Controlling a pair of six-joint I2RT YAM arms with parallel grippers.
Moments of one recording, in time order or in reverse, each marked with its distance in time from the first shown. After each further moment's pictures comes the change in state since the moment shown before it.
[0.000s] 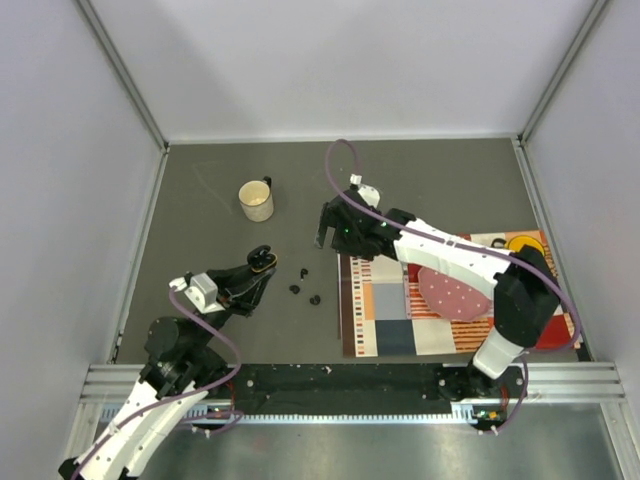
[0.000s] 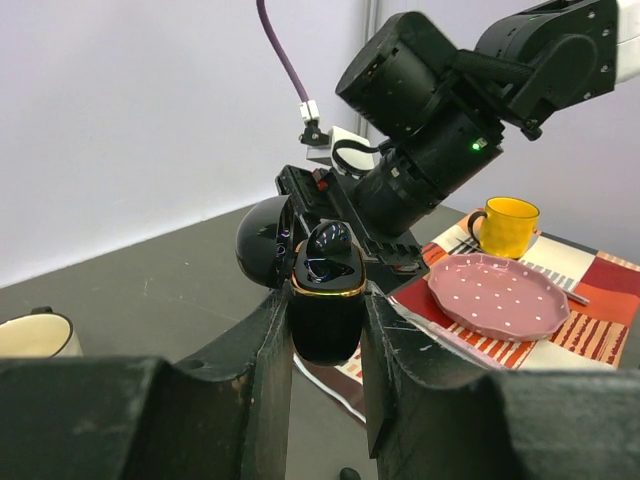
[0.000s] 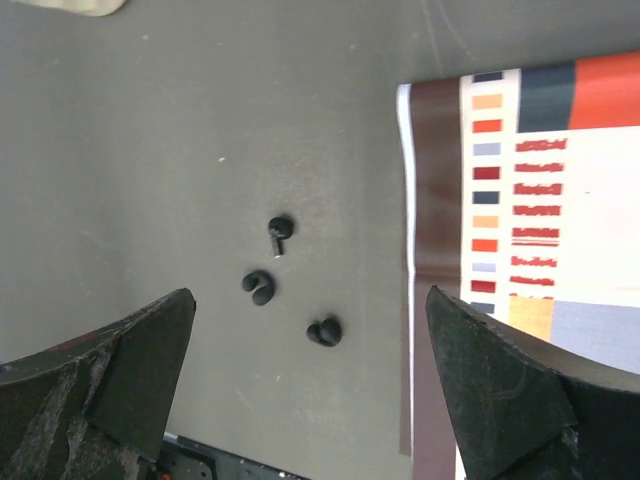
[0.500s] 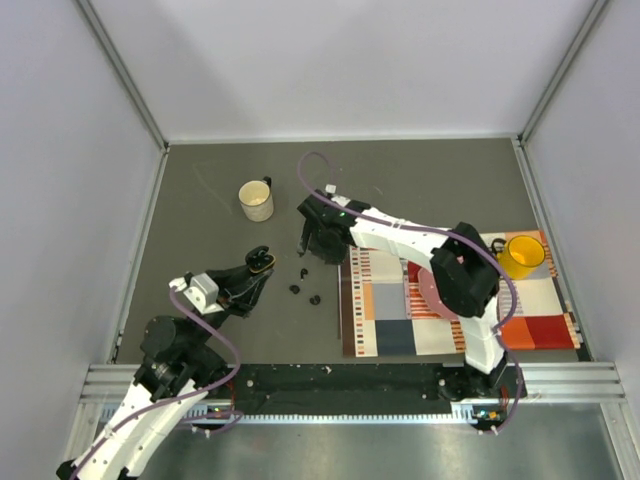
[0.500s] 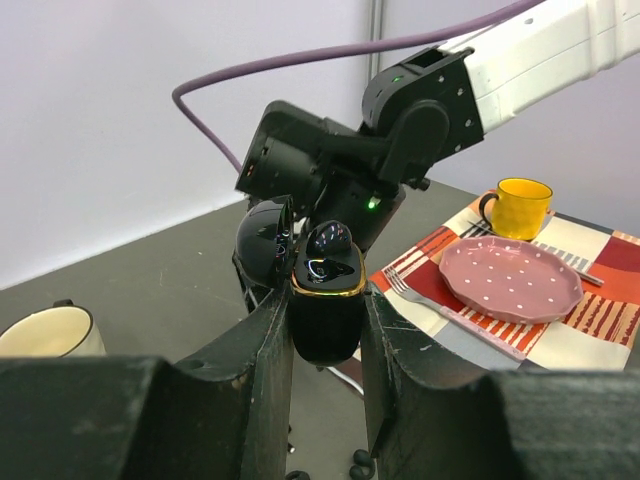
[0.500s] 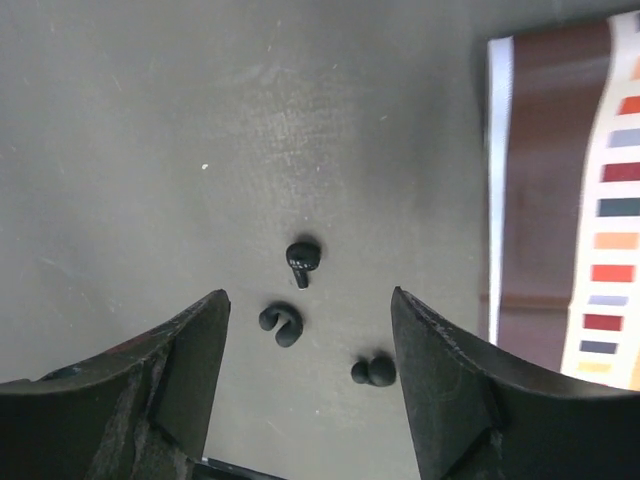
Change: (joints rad) left arm 0.000 0.000 0.055 -0.098 0.000 0.051; right arm -0.001 0.337 0.261 -0.126 -0.105 0.105
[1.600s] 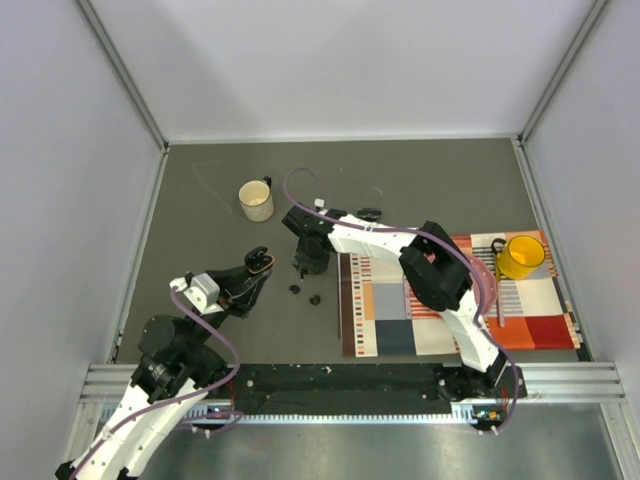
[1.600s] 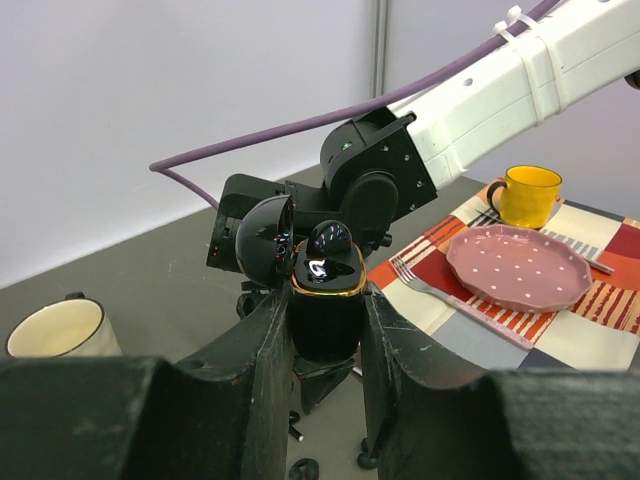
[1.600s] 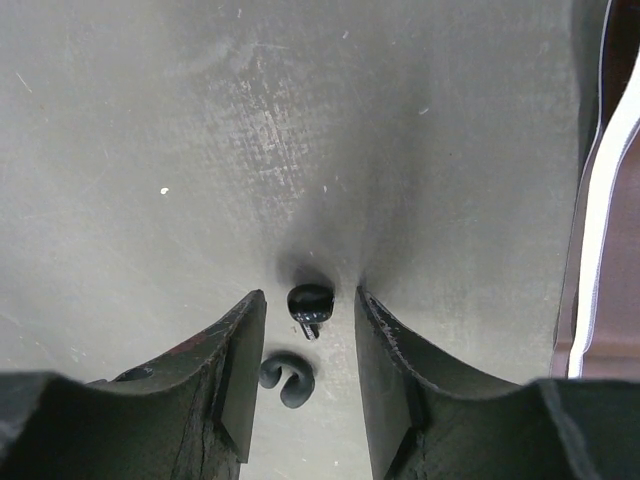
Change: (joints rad) left arm 0.000 0.000 0.029 -0.054 -0.005 0.027; right arm 0.051 0.205 0.132 -0.043 -0.003 0.089
